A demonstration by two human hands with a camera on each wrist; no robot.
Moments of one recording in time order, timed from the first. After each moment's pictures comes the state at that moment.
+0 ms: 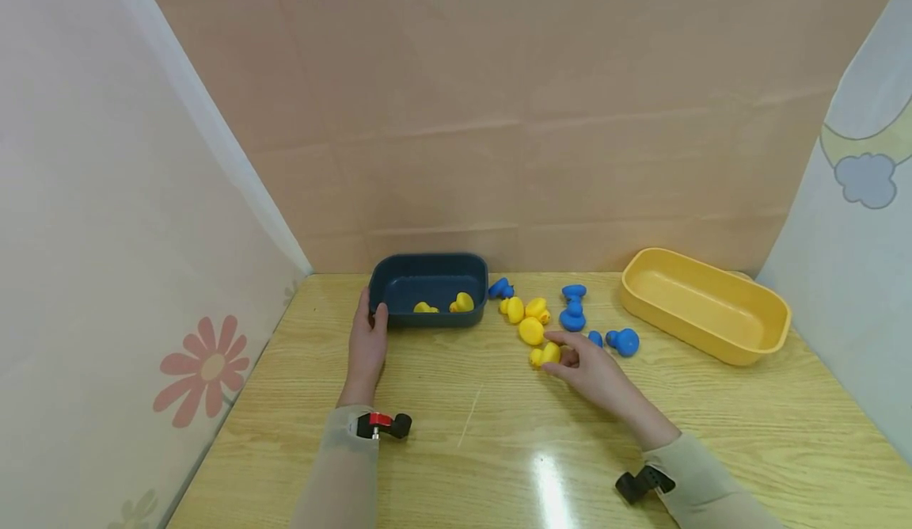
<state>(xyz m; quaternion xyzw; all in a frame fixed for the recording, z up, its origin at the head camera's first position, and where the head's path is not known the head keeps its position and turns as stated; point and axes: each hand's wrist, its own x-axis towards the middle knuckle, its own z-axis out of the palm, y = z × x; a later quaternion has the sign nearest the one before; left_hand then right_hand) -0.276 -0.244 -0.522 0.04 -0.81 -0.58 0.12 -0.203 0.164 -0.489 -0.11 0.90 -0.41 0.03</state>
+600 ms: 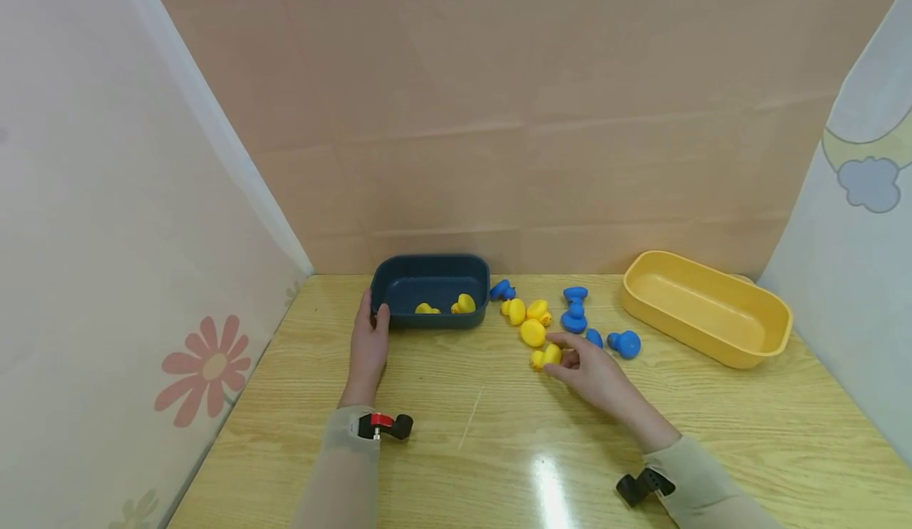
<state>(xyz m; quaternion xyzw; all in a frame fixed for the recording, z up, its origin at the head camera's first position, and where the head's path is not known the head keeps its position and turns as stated) -0.275 -0.242 -0.521 0.04 -0.81 -0.58 0.12 -0.202 0.162 -0.486 -0.10 0.91 -0.40 0.03</state>
